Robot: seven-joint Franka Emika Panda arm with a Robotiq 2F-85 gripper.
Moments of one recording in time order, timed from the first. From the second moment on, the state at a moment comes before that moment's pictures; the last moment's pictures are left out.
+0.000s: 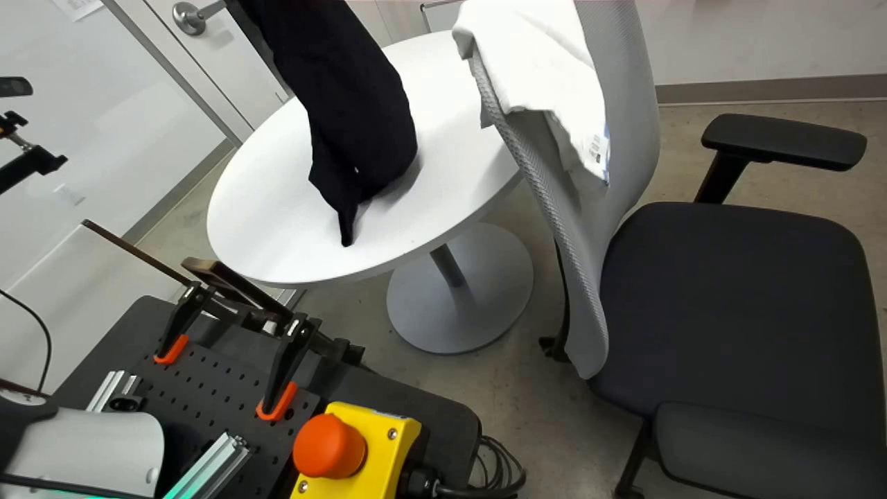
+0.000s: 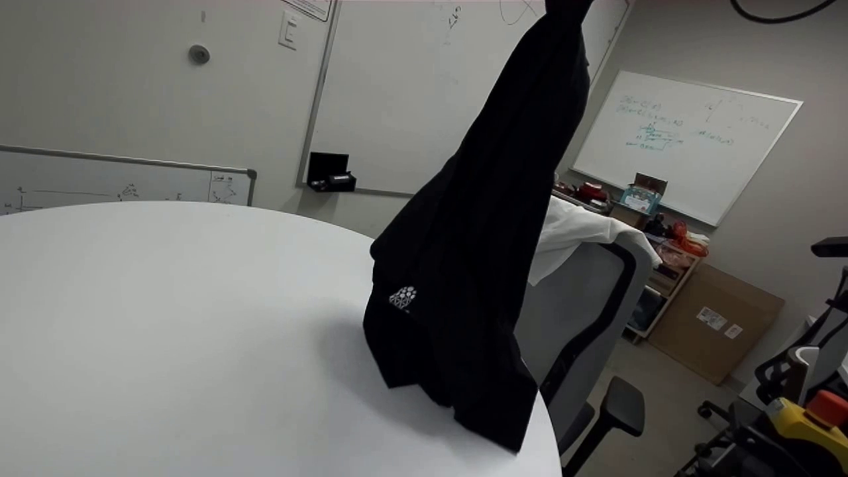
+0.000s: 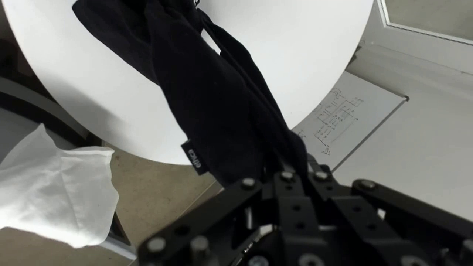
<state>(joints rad) 0.05 -0.25 0.01 -2.21 0.16 2.47 0.76</state>
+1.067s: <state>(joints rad) -0.14 -0.34 -0.08 -2.06 0.18 2.43 0.76</state>
